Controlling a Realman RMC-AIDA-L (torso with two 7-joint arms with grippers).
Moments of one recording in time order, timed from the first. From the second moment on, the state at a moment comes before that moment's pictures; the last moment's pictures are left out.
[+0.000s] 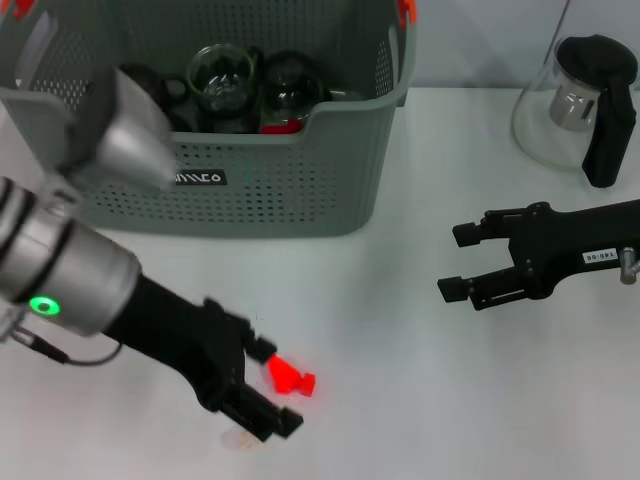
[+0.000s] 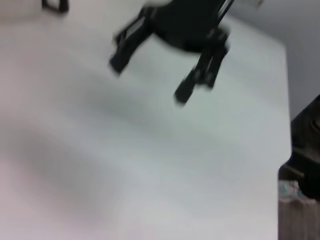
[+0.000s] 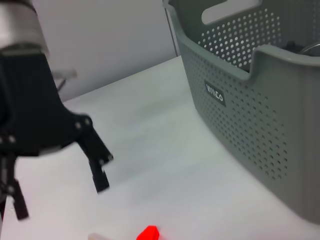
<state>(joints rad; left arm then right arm) -0.47 -2.17 1.12 1.37 2.32 1.88 -2.11 0.64 2.00 -0.93 -0.74 -2.06 -1.57 1.62</state>
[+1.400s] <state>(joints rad) -0.58 -2.17 1.28 1.22 2.55 1.72 -2.31 0.64 2.00 -0.93 -0.74 -2.06 -1.57 1.62</state>
